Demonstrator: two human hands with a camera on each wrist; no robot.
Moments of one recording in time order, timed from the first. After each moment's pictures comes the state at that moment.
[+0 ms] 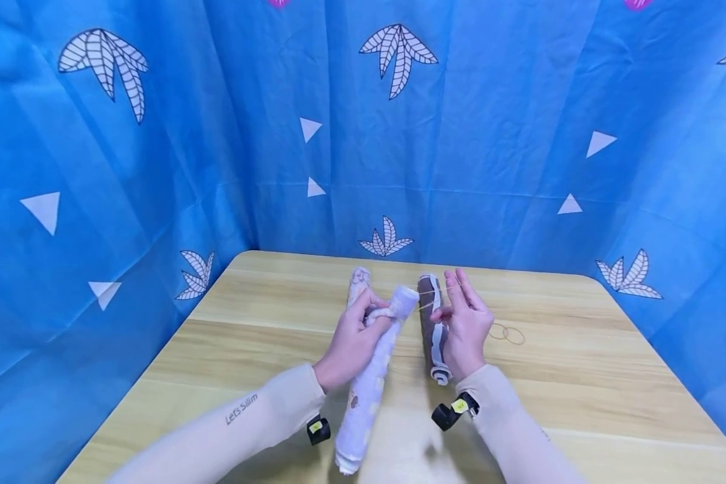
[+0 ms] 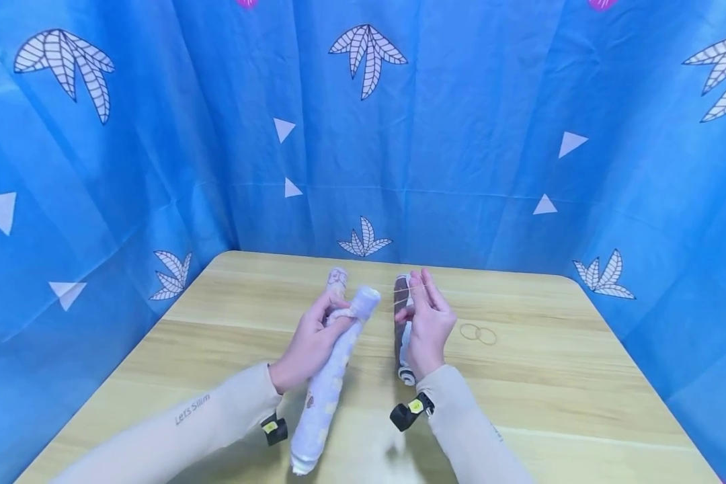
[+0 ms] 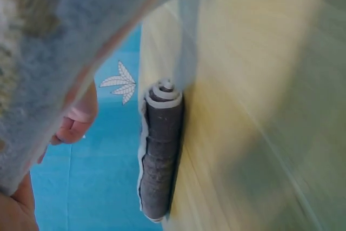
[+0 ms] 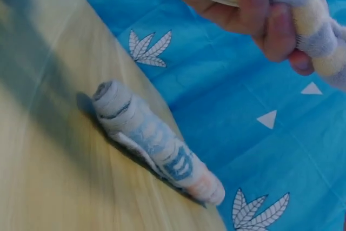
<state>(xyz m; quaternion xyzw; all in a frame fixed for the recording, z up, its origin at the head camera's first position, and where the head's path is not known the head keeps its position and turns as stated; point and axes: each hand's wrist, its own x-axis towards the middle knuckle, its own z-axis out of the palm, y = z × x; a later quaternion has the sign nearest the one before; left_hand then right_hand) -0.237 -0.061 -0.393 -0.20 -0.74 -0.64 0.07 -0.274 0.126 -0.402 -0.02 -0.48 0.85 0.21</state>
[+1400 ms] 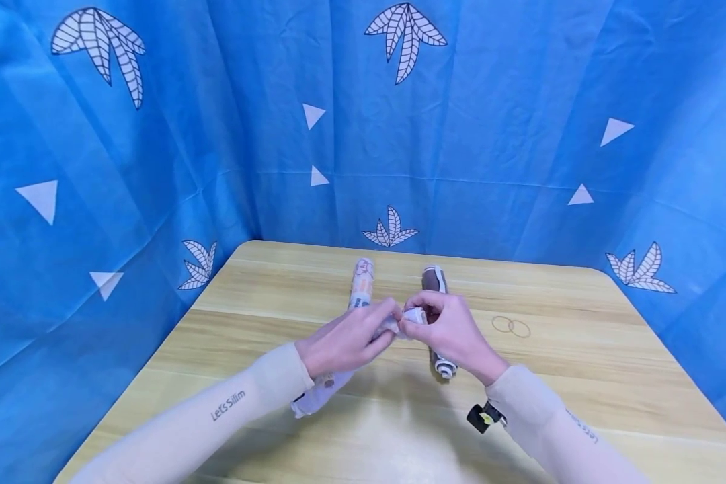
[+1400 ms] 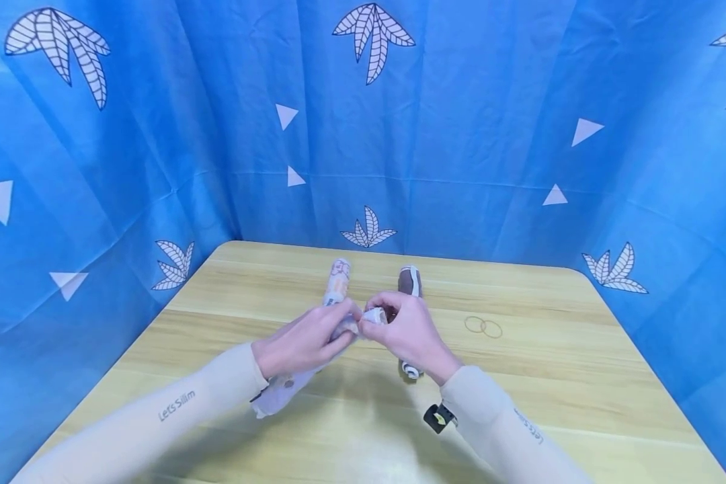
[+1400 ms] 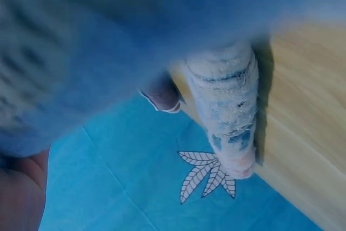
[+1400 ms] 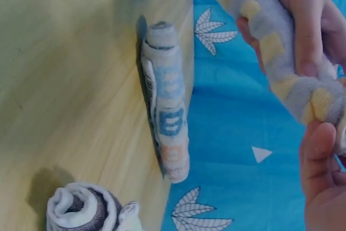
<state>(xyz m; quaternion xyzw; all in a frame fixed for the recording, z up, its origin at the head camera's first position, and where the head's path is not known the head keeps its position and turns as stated) -0.248 -0.090 -0.383 -0.42 -0.86 -0.27 0.07 -0.247 0.126 -0.373 0.21 -0.84 0.49 0.04</state>
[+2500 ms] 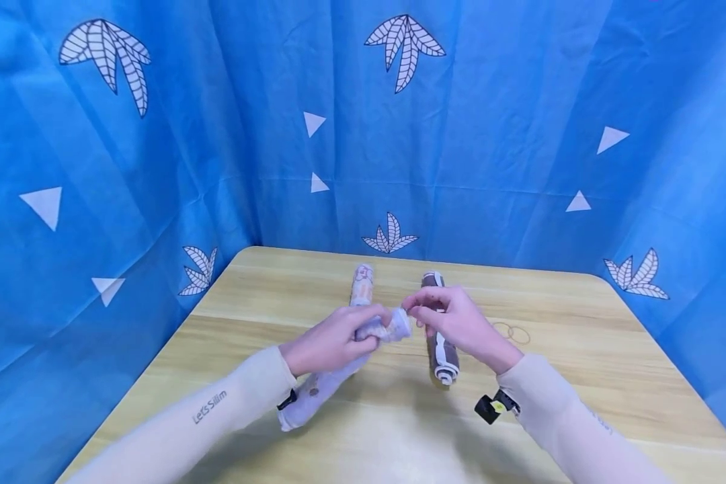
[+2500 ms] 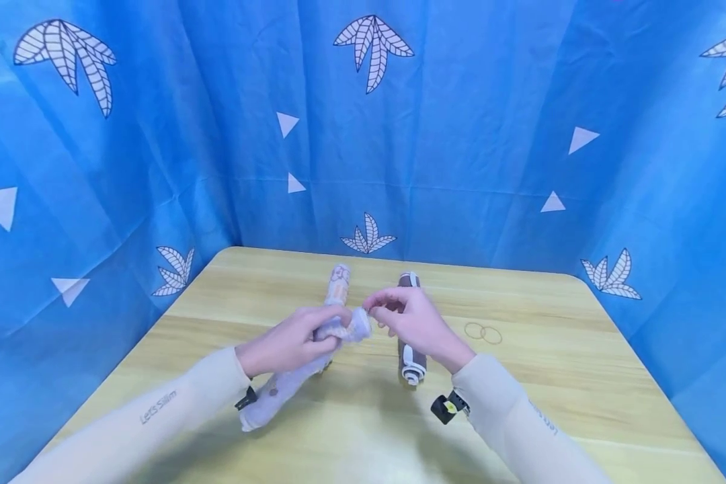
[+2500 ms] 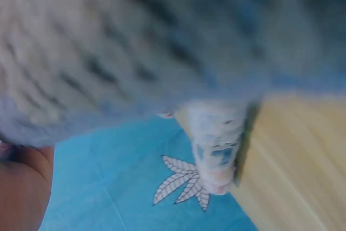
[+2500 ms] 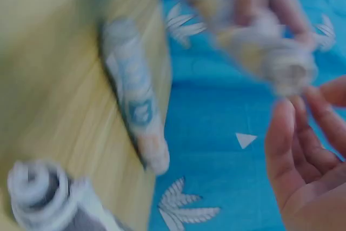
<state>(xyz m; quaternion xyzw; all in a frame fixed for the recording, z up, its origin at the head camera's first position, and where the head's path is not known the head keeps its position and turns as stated) -0.250 -0.112 -0.374 -0.37 -0.87 -0.32 -0.01 -0.259 0.141 -0.351 0.25 -0.81 0.53 -0.04</state>
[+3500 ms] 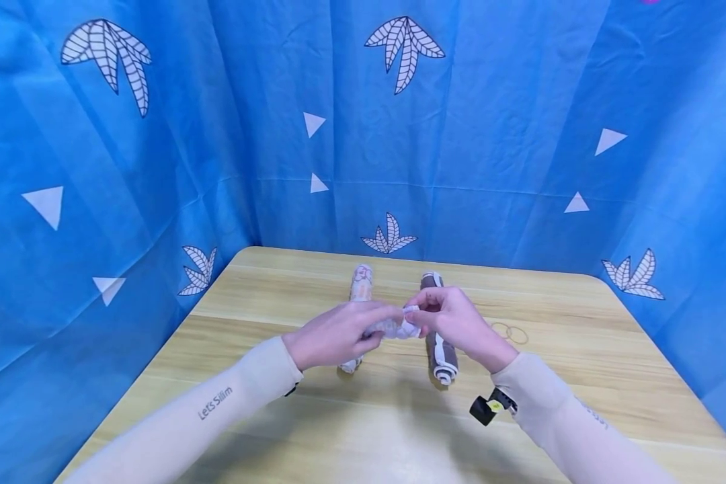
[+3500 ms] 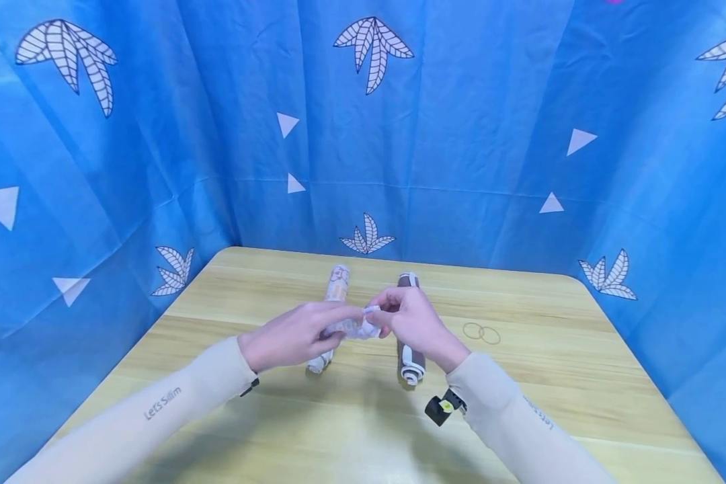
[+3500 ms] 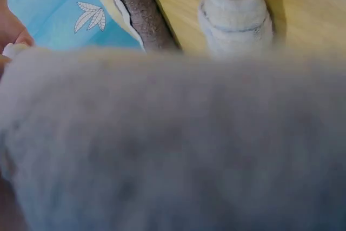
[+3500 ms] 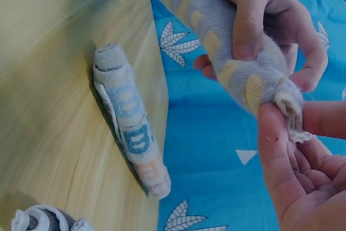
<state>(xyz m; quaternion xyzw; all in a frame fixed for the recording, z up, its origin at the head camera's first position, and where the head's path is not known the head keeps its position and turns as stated) -0.250 -0.107 -0.362 -0.44 -0.87 -0.21 0.07 -0.253 0.133 -0.346 0.19 -0.82 0.53 -0.08</state>
